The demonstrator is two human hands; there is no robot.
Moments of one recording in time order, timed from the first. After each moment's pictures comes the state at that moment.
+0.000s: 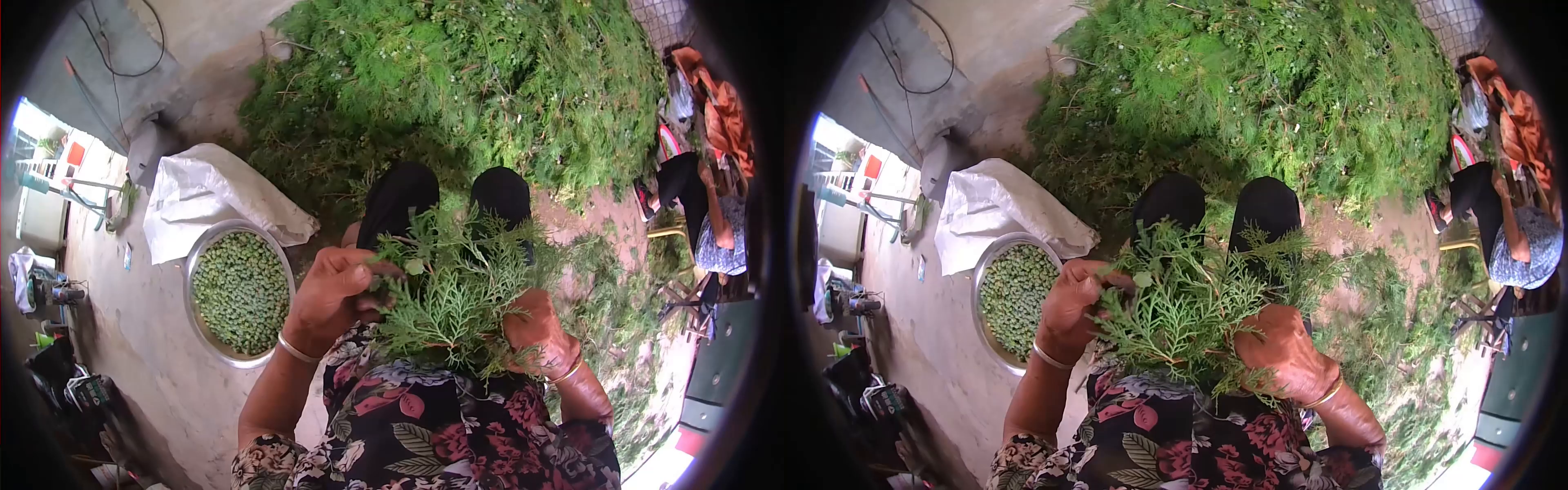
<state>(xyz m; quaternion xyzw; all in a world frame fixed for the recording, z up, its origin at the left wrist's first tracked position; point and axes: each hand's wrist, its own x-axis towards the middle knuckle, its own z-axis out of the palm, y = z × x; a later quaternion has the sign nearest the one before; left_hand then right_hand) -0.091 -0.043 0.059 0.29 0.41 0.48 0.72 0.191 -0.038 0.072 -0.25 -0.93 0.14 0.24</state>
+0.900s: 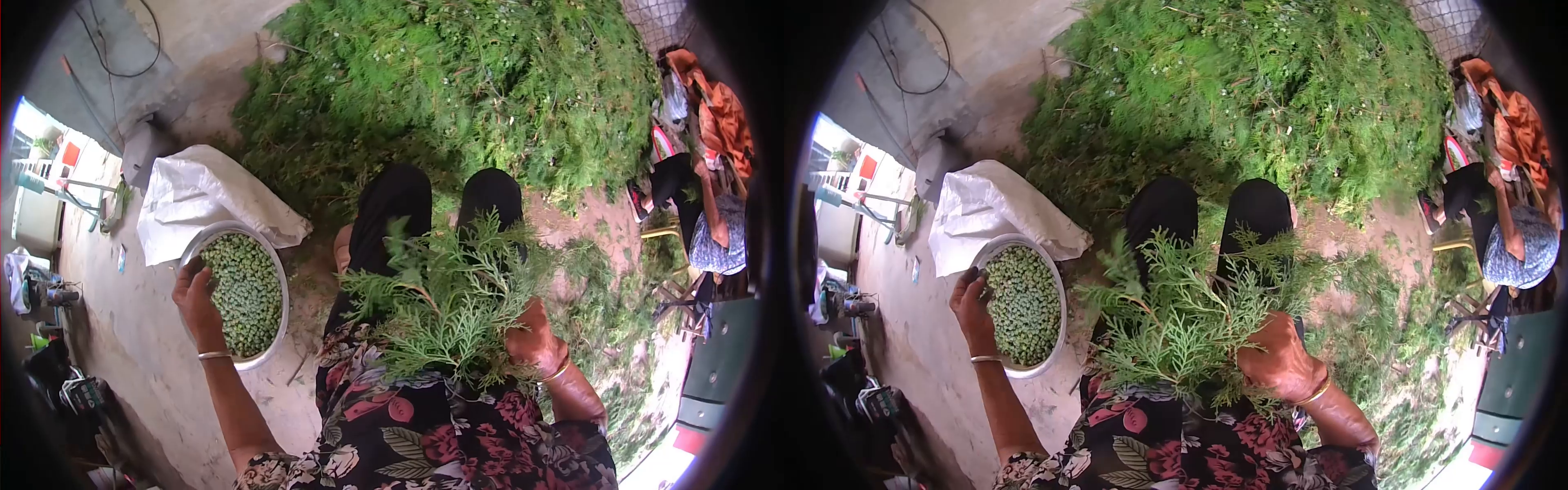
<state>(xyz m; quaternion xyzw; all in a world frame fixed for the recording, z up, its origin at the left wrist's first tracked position) -0.283 -0.098 -0.015 0.22 0.62 0.68 0.32 0.208 -0.051 0.050 -0.24 -0.91 0.15 0.30</state>
